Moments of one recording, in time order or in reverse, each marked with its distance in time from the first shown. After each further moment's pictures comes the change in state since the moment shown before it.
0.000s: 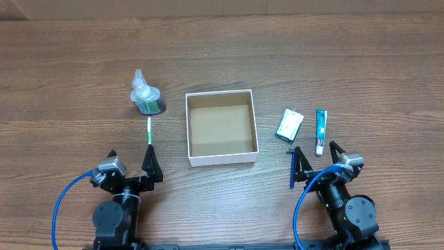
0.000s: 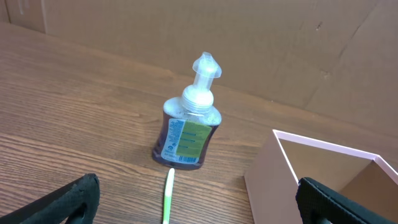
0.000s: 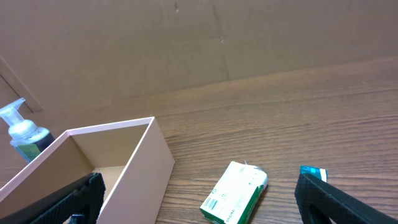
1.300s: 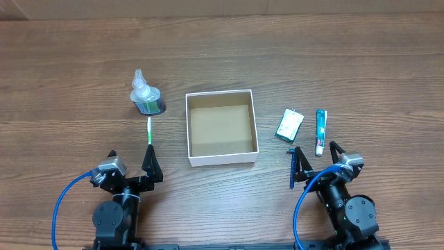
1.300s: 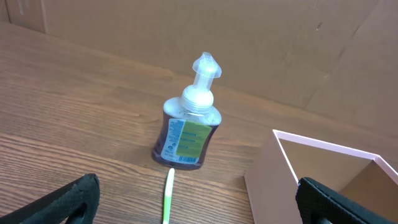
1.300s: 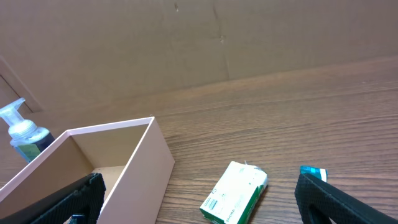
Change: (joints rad) left arm 0.000 0.000 0.000 0.000 0.000 0.000; right arm 0.000 0.000 0.000 0.000 0.001 0.000
